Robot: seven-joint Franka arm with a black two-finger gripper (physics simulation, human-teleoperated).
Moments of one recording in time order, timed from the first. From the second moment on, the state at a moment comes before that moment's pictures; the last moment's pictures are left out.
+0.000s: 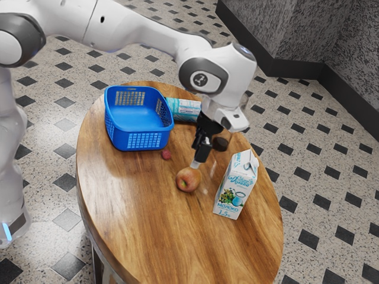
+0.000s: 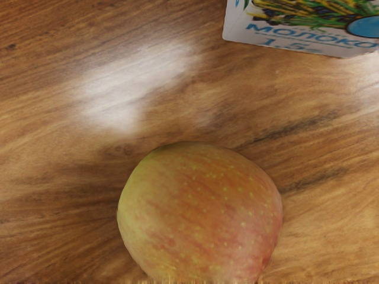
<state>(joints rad) -0.23 -0.03 0.05 -1.88 -0.03 1.72 0.14</state>
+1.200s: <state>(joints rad) -0.22 0.04 0.09 -1.98 -0.06 1.84 0.13</state>
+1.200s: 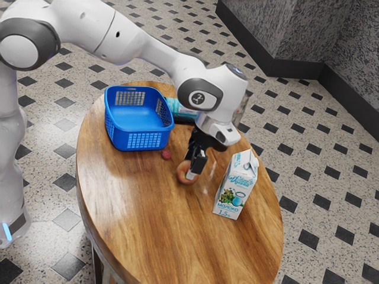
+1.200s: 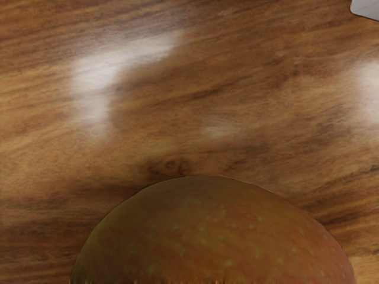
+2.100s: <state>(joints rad) -0.21 0.05 0.10 -1.97 -0.06 1.78 0.13</state>
